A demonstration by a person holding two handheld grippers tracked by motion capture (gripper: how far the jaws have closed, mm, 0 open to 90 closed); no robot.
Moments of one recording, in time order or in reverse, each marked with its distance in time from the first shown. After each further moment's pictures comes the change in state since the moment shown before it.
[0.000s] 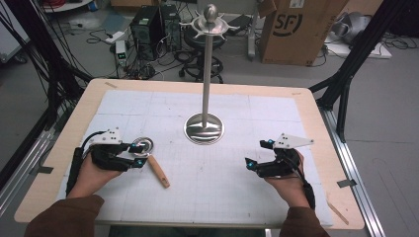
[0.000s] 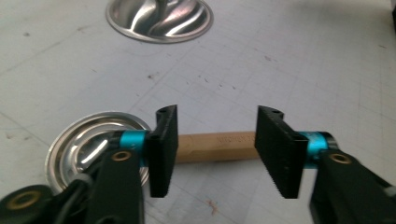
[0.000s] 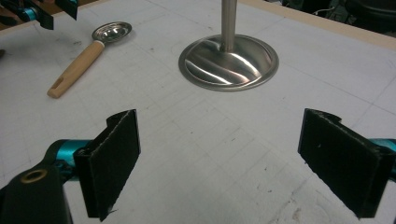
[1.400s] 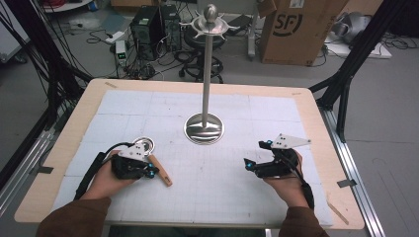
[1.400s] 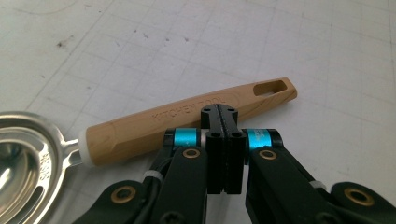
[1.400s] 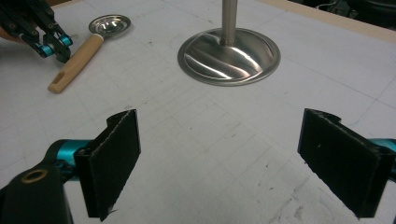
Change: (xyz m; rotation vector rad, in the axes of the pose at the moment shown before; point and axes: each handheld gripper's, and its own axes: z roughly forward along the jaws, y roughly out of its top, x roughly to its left) left arm -0.025 -0.002 0.050 0.193 -0.083 0.140; right arm 0.000 -0.001 0.005 0.020 -0.003 -0.009
